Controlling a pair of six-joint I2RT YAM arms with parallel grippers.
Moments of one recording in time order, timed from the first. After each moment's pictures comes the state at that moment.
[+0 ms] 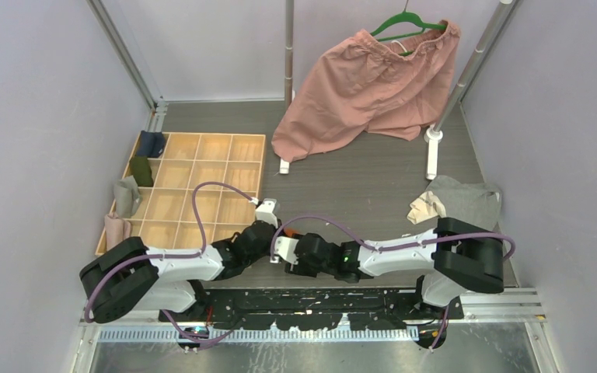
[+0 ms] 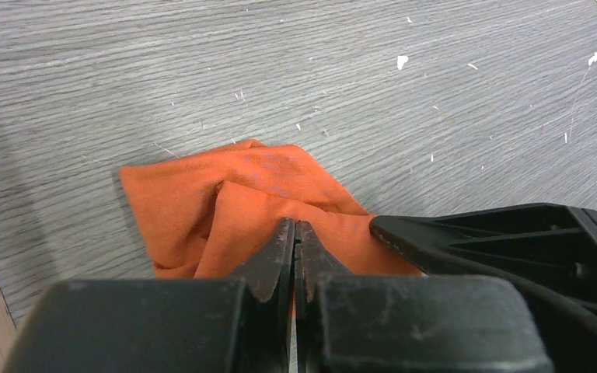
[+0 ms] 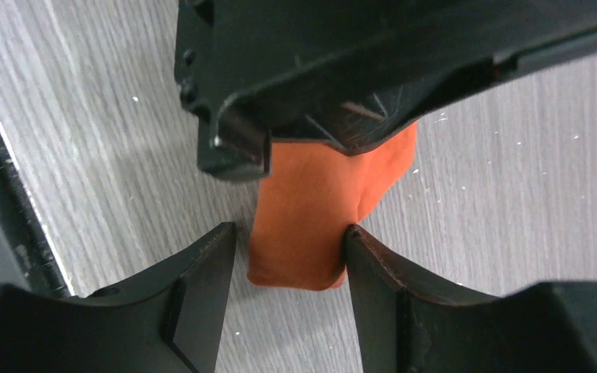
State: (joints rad) left arm -0.98 1.24 0.30 0.35 -0.24 -0.71; right arm 1.28 1.51 0.65 0.07 0.22 -0.27
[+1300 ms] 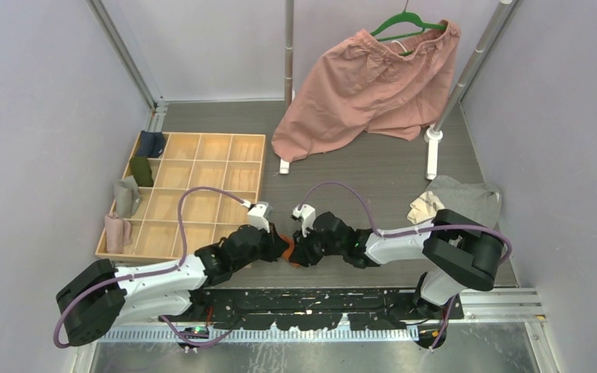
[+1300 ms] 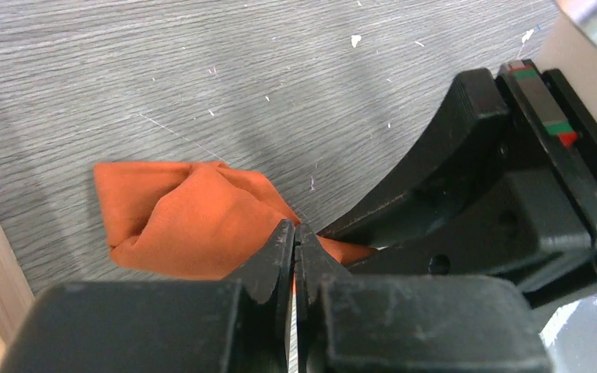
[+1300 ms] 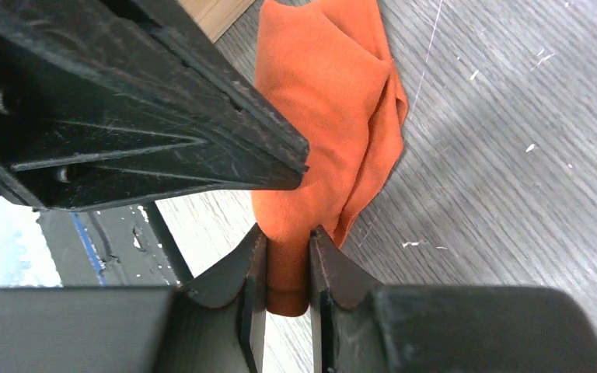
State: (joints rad) left arm -0.98 1.00 0.25 0.23 -0.17 -0.70; right arm 1.08 1.55 0.55 0.40 -0.16 0.40
